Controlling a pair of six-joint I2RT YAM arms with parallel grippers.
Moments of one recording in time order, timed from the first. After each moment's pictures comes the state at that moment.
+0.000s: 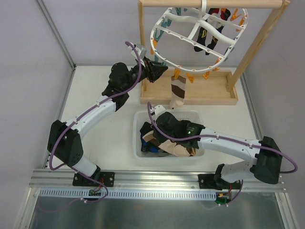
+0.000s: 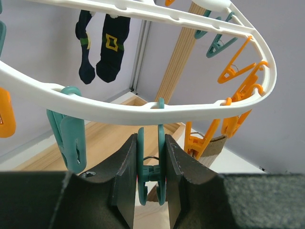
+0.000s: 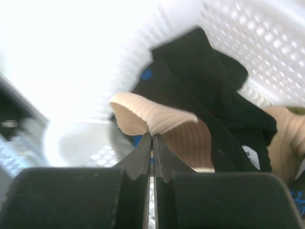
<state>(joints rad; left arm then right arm) -0.55 1.55 1.28 0.49 0.40 -0.33 1.13 1.36 0.99 -0.40 0.22 0.40</state>
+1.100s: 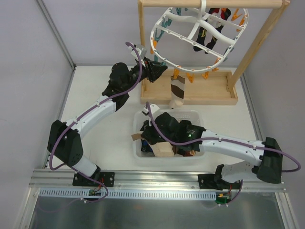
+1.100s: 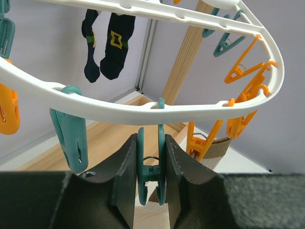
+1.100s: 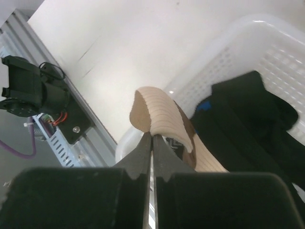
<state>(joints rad) -0.55 1.55 1.28 0.47 0.38 -0.31 1.21 1.35 1.07 -0.26 0.11 0.42</state>
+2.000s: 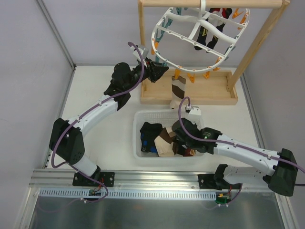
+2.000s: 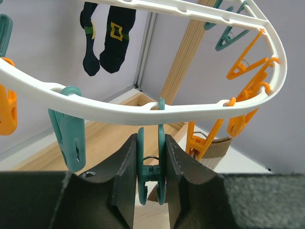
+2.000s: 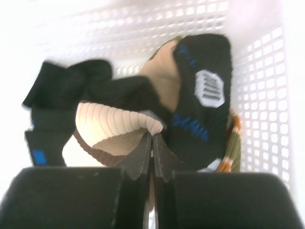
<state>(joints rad) -0.56 1.58 1.29 0.47 0.38 -0.31 1.10 1.11 0.84 -0.67 0.66 0.95</state>
